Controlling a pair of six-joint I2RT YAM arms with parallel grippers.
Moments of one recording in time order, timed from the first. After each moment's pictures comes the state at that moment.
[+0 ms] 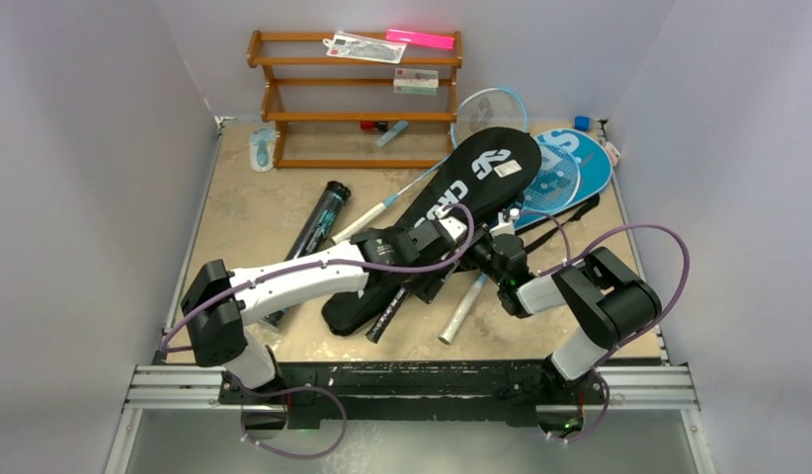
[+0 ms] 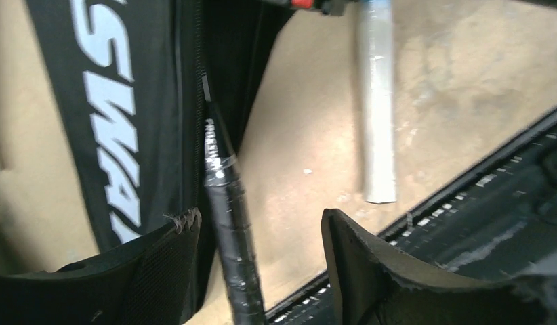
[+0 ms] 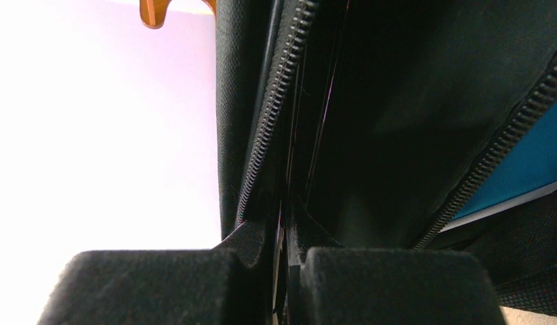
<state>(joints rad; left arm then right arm) -1.06 1.60 1.34 -0.73 -0.17 -0.35 0.51 1.63 0.36 1.02 -0.10 1.31</state>
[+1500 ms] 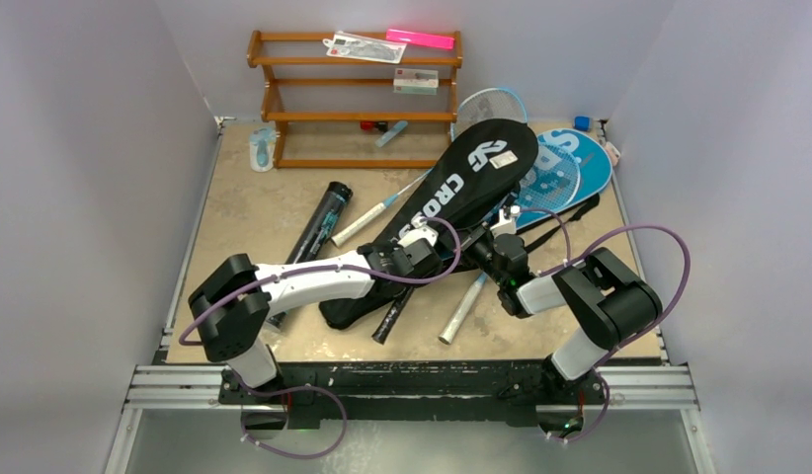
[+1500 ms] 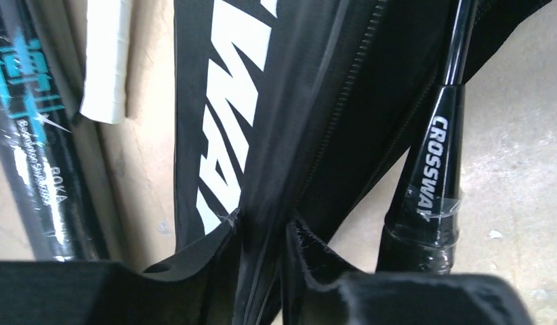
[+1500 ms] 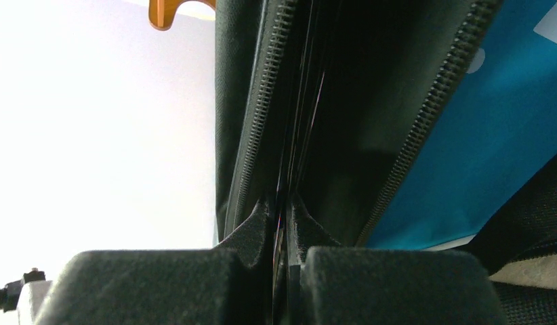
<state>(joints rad) -1.05 1.64 1.11 -0.65 -0.58 -0.36 0.51 1.62 0.36 1.06 -0.08 1.23</state>
